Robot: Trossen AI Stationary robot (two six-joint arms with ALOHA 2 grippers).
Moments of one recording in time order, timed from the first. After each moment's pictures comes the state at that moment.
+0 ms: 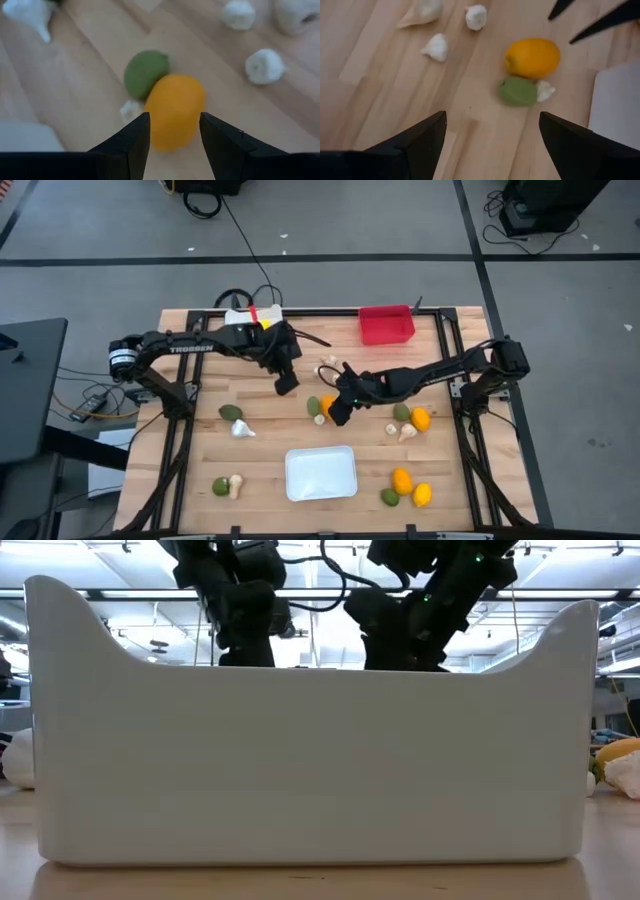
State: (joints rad) left arm 0.29 1.51 1.14 -0.65 0.20 -0.16; right arm 0.07 1.67 1.04 -0.32 0.20 0.81
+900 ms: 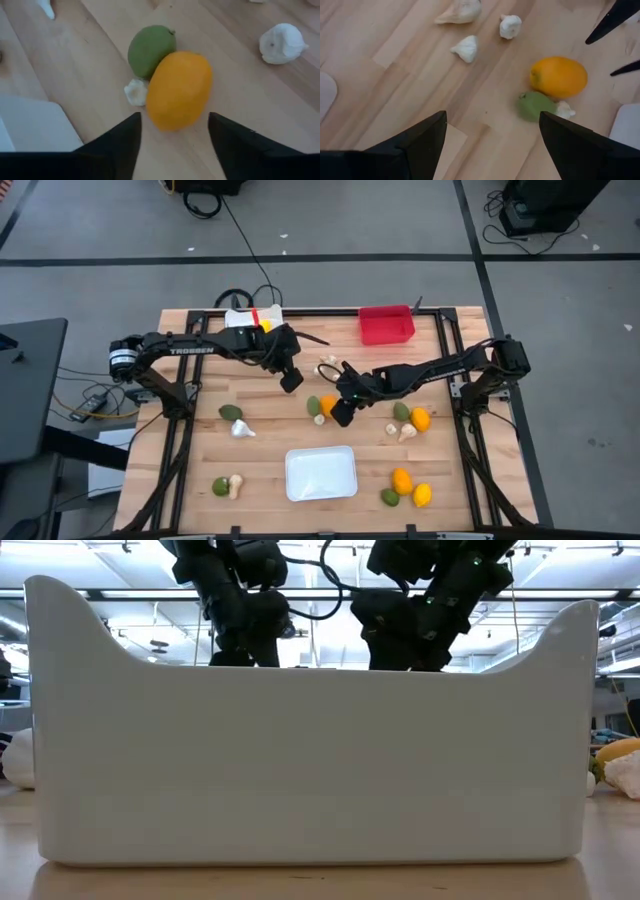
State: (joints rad) left arm 0.27 1.51 1.14 -0.65 0.05 -0.38; right arm 0.04 1.66 1.04 -0.36 0.06 0.79
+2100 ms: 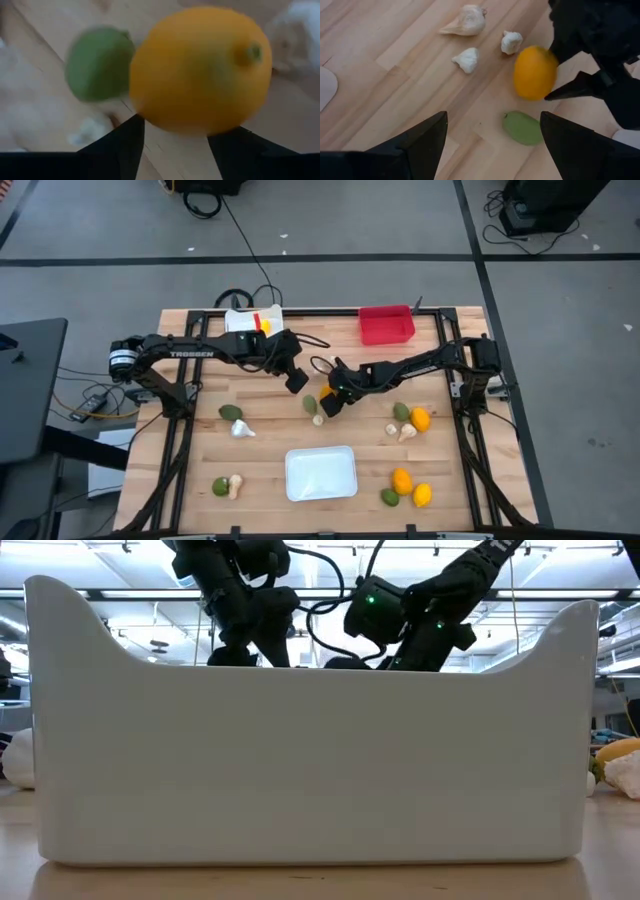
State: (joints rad) left arm 0.22 1.51 1.14 -0.60 -0.04 -0.50; right arm -0.07 1.86 1.04 -0.19 -0.06 0.89
